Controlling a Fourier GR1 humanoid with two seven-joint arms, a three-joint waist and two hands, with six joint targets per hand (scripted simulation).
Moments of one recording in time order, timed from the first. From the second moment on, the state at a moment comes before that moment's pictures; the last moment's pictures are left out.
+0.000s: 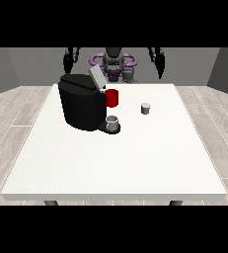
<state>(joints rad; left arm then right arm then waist) 0.00 0.11 0.00 -1.58 0.01 0.01 0.04 0.00 -0.08 -0.01 -1.57 0.00 -0.01 0.03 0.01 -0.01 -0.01</state>
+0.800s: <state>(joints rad) -0.12 0.20 0.04 -1.48 -0.06 -0.05 -0.10 -0.02 -0.03 -0.05 -1.56 0.00 -0.09 -0.10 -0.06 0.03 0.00</state>
